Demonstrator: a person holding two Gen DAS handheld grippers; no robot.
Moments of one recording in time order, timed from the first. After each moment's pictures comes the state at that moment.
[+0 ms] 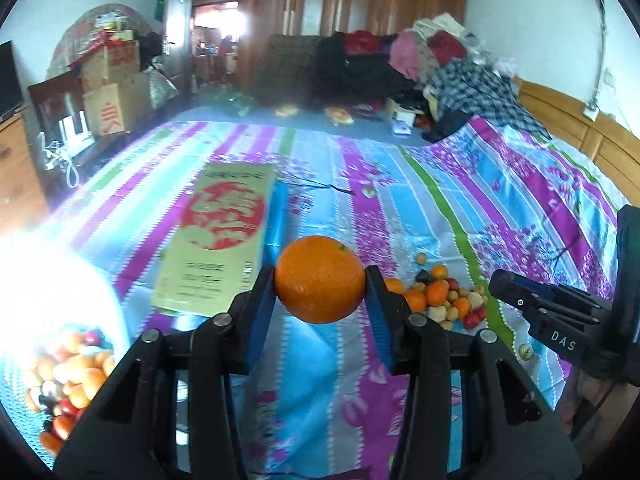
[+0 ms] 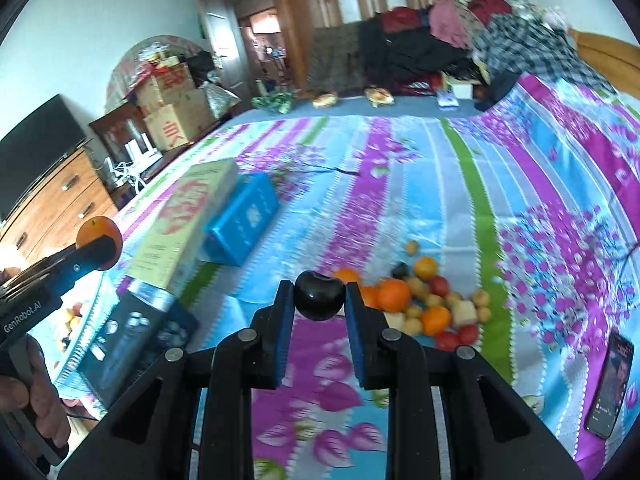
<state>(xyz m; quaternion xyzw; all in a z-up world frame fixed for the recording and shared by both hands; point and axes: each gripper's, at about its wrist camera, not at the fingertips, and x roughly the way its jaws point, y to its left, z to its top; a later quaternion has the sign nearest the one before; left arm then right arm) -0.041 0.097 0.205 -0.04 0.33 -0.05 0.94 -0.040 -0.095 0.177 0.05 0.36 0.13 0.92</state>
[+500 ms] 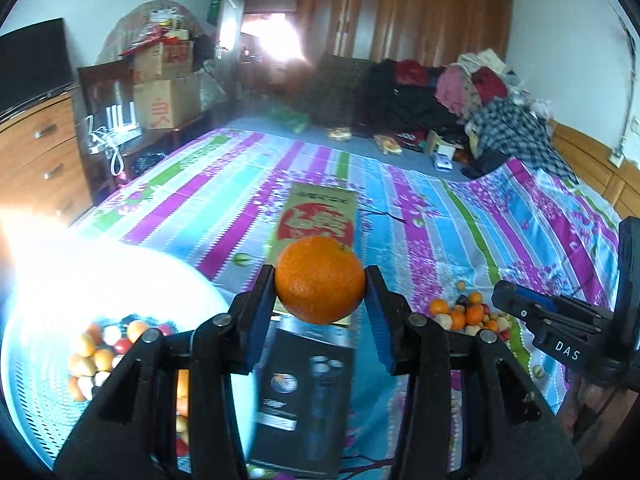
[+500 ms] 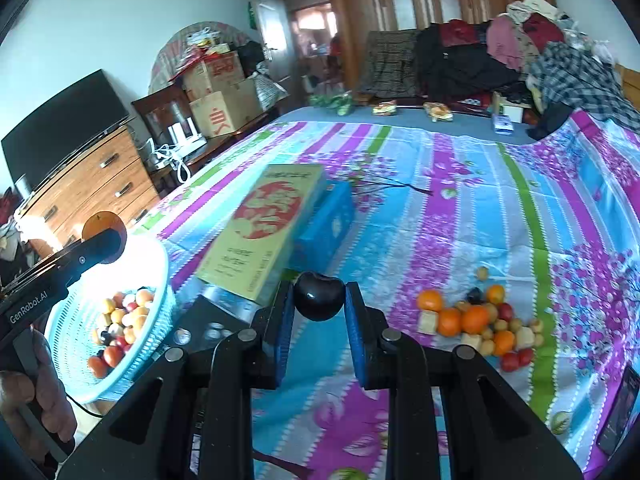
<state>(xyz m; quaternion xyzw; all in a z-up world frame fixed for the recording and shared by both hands) -0.069 0.174 0.228 -0.08 0.30 0.02 0.95 -0.049 0.000 0.212 0.02 0.35 0.20 0.91</state>
